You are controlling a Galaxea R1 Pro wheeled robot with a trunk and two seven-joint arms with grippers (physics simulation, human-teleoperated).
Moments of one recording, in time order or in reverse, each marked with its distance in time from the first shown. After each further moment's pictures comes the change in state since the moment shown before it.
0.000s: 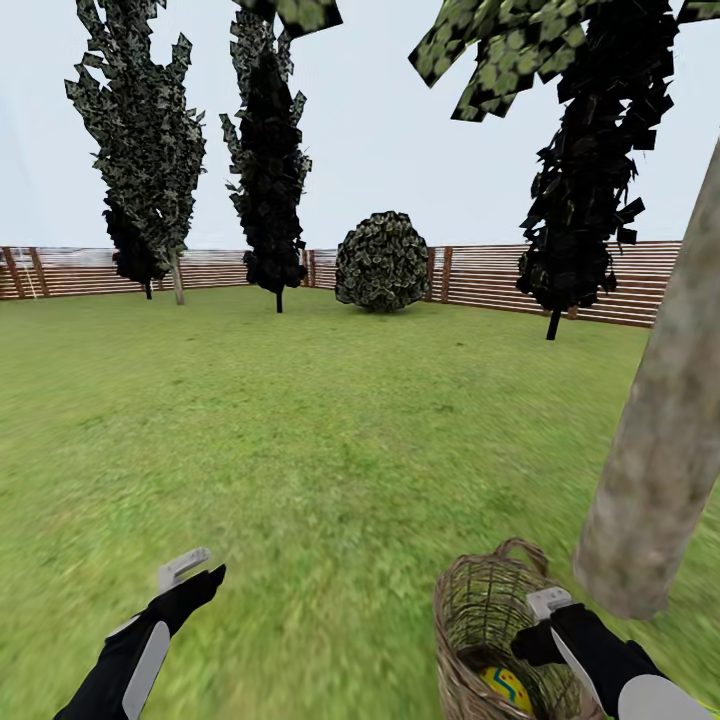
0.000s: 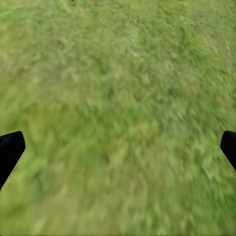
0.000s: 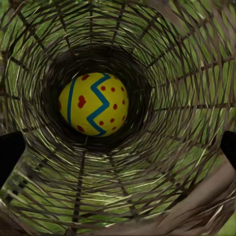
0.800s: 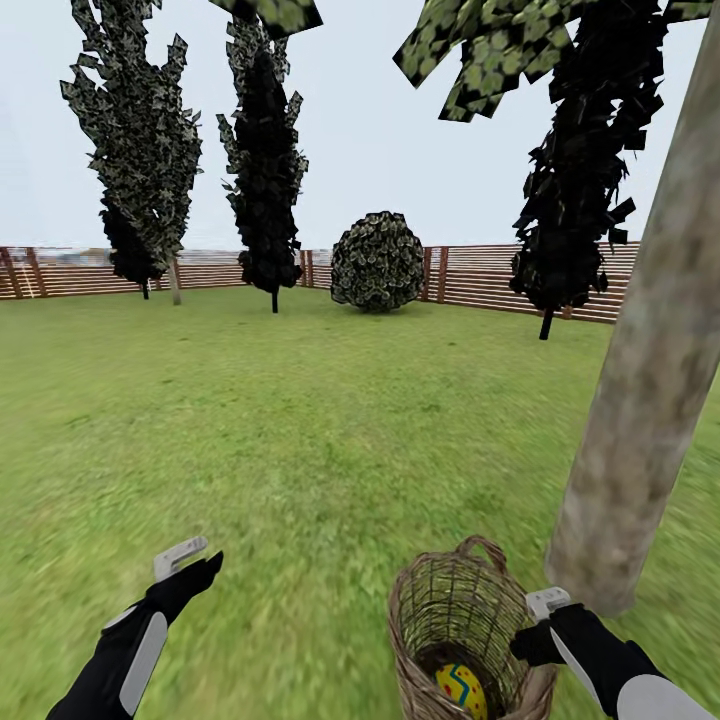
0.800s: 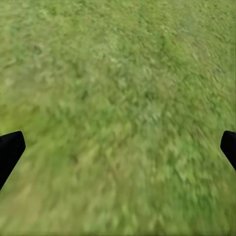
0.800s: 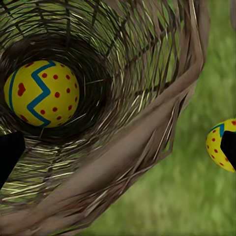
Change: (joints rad) left arm 0.000 0.000 0.002 -0.059 -0.002 0.001 0.000; right arm 0.000 0.002 0.000 0.000 0.000 0.000 0.000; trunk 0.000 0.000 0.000
